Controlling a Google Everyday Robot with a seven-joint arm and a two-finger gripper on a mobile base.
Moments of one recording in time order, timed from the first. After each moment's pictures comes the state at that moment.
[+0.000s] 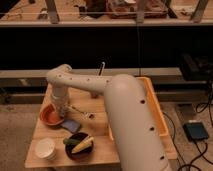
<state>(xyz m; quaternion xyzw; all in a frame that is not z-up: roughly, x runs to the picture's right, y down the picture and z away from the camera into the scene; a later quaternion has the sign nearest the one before) -0.279 0.105 0.842 -0.09 -0.40 -0.78 0.47</state>
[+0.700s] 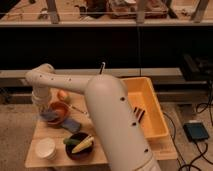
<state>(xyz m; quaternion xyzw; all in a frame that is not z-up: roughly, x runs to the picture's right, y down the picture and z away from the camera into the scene) -0.363 0.115 0.806 -0.03 -0.43 -0.80 0.42</state>
